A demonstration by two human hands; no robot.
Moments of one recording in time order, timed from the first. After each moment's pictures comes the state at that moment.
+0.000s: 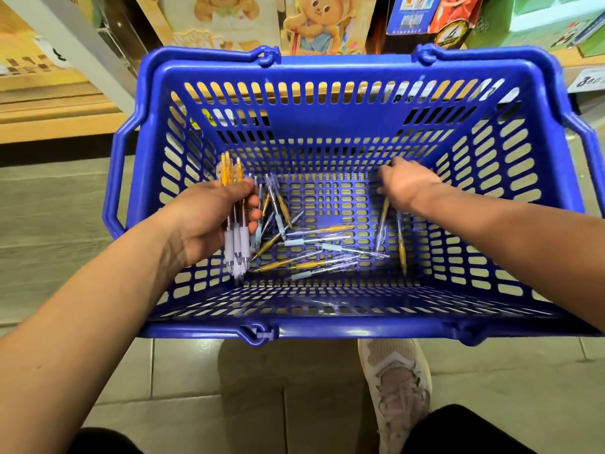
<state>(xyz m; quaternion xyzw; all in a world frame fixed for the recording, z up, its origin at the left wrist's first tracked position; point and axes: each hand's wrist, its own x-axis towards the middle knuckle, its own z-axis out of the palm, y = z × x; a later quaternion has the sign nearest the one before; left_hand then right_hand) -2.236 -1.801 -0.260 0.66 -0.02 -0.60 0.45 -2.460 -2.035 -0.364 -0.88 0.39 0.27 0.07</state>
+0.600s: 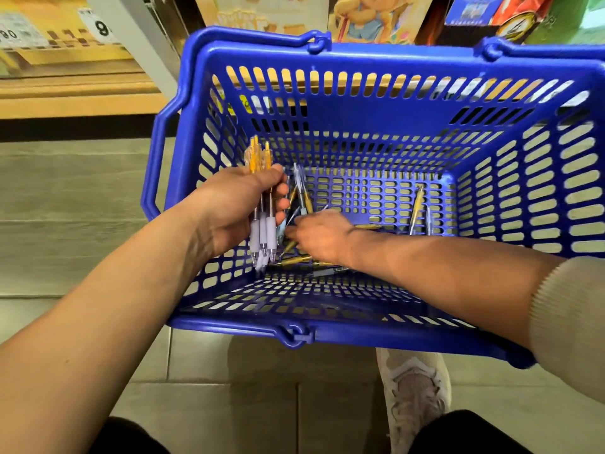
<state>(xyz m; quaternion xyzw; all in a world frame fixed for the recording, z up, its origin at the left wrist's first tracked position) -2.236 -1.800 -0.250 0.65 -0.02 -0.58 0.48 -2.356 -1.887 -0.391 -0.97 0.04 0.24 0.09</state>
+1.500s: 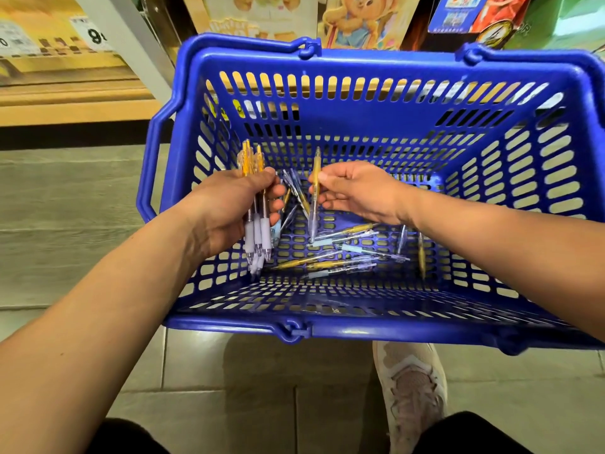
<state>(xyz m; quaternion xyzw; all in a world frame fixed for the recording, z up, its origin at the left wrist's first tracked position) -2.229 -1.799 -0.257 0.66 -0.02 -0.59 0.47 -2.389 -1.965 -0.345 -0.51 0.33 0.03 0.79</state>
